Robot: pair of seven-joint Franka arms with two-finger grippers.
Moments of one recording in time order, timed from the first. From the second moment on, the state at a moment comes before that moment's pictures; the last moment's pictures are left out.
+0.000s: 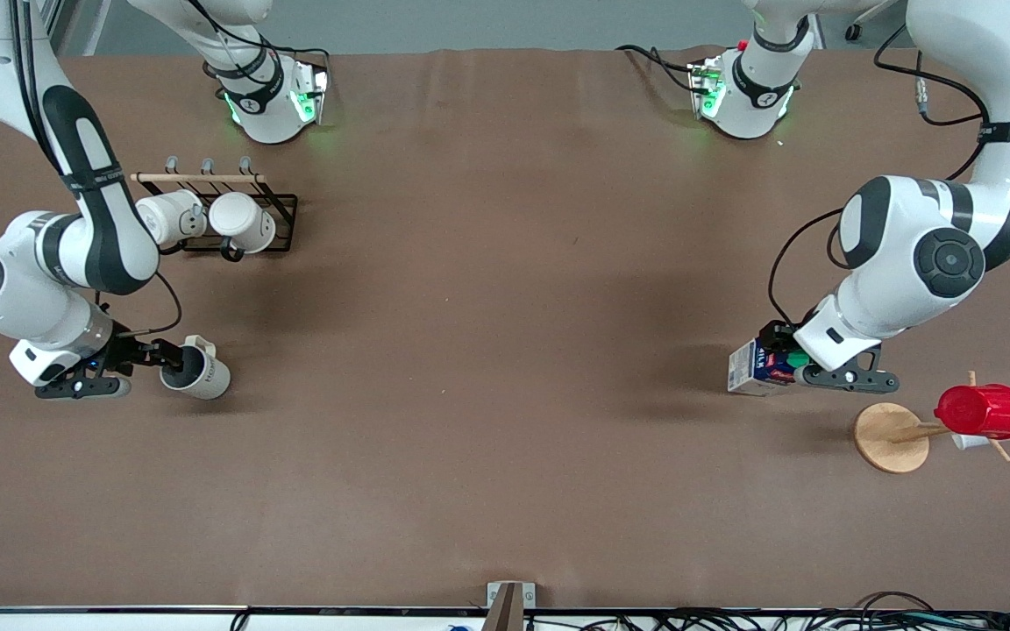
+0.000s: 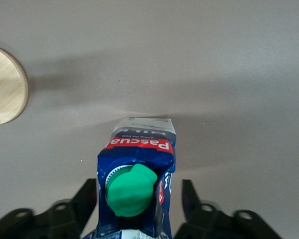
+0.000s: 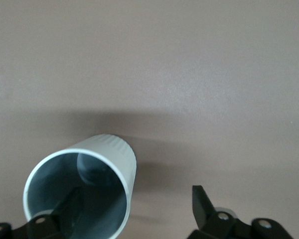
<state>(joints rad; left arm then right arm) 0.02 0.30 -0.17 -1.91 0.06 2.19 -0.04 -0.16 0.41 0.00 -2.01 0.02 2.49 -0.24</state>
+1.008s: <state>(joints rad) 0.01 0.30 -0.18 -1.84 0.06 2.16 -0.07 -0.04 0.37 0.03 -1.68 0.02 1.87 -0.05</state>
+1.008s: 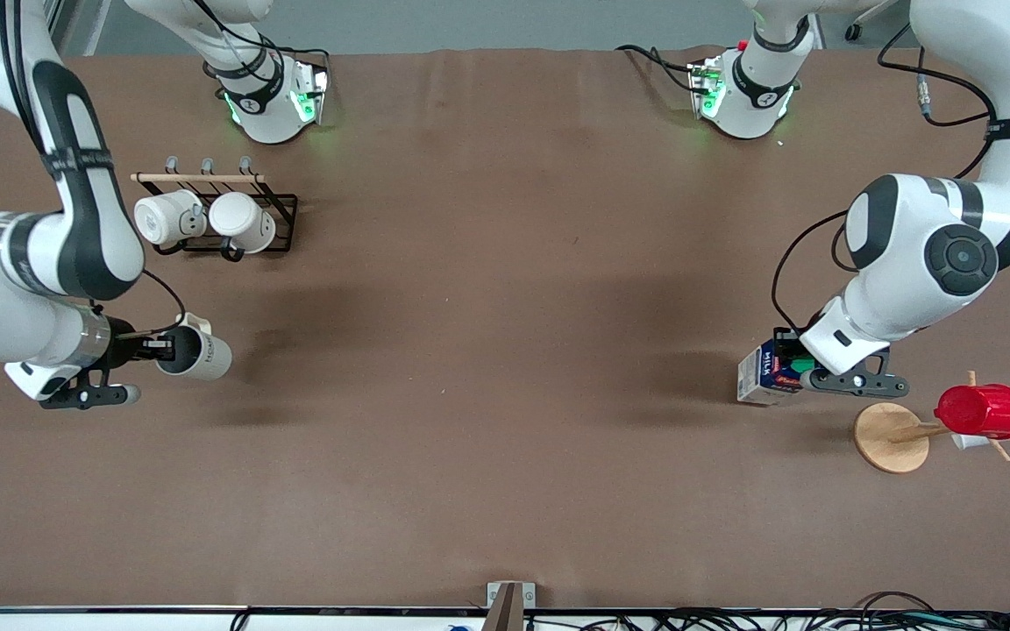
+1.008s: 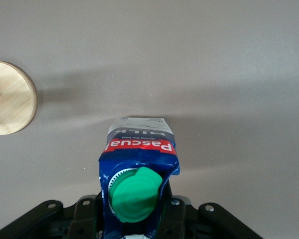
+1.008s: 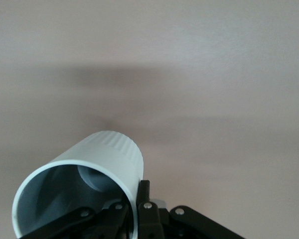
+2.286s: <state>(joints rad) -0.11 0.36 -0.32 -1.68 0.05 2.06 -0.46 0.57 0.72 0.26 -1.49 -0.24 2.20 1.15</state>
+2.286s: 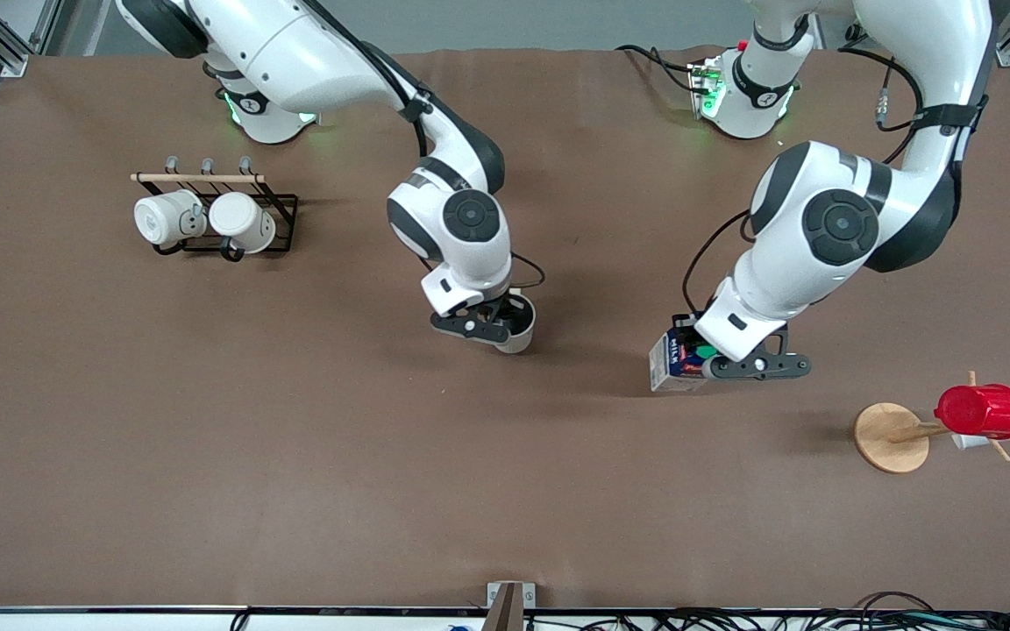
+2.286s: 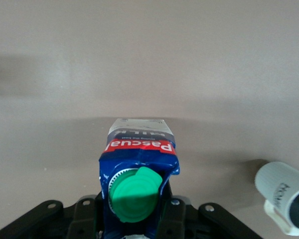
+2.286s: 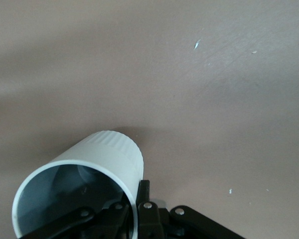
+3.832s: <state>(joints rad) -0.27 0.49 -0.32 -1.56 0.06 2.06 -0.66 -0.03 0.11 0.09 -1.42 0.01 1.52 0.32</state>
